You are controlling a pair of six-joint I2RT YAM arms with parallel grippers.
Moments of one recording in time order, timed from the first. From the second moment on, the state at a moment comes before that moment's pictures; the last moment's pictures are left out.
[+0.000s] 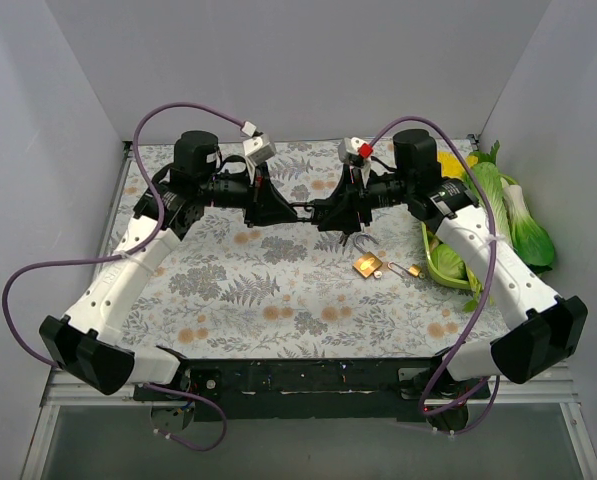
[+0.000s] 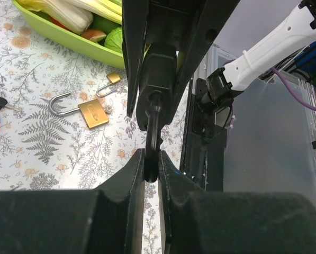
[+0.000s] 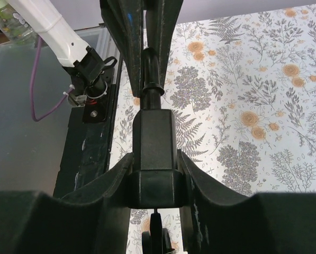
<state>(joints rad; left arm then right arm) -0.46 1.34 1.49 -0.58 0.99 0.02 0.51 1.37 1.41 -0.47 -1.14 -0.24</state>
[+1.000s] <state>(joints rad) -0.50 1.36 1.22 -0.21 0.94 -0.18 0.51 1.47 1.34 -0.37 -1.17 -0.03</state>
